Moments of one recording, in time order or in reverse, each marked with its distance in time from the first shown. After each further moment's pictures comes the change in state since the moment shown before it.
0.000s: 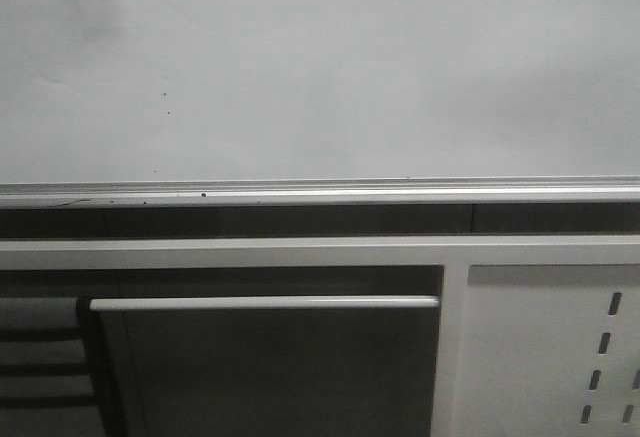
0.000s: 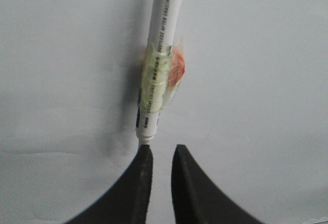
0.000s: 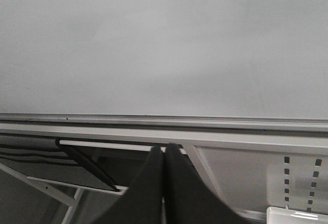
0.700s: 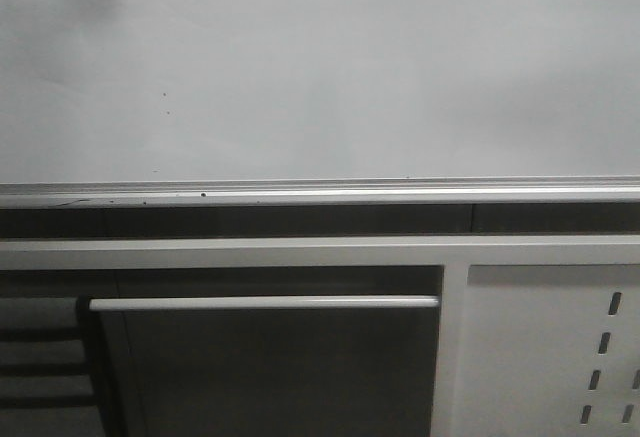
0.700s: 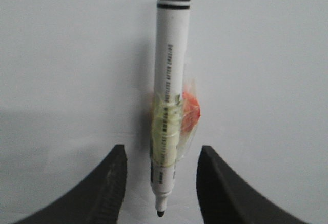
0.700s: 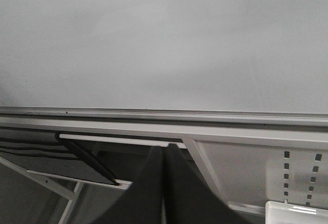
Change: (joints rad) left arm 0.017 0.119 -0.082 0.042 -0.106 0.054; right arm 0.000 0.000 0.000 -0.004 0.019 0.000
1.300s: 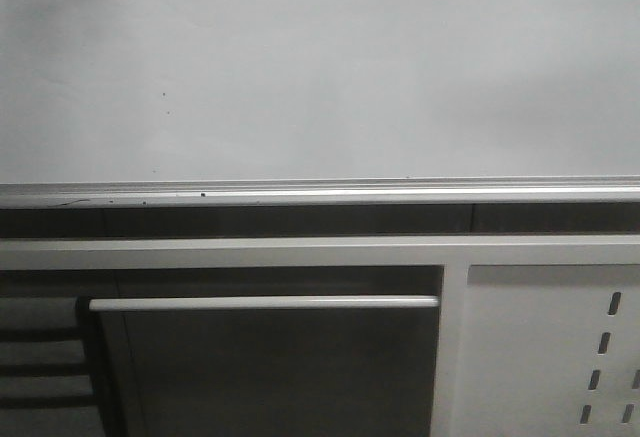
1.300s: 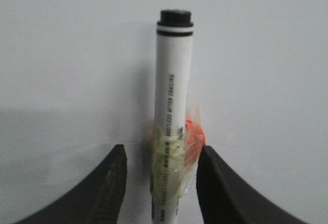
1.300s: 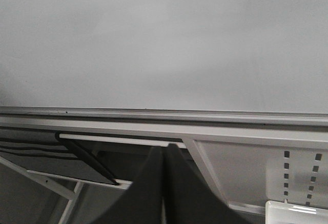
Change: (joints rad) left arm 0.044 0.050 -0.065 0.017 0.016 0.000; right arm 0.000 0.000 0.000 0.000 0.001 0.000
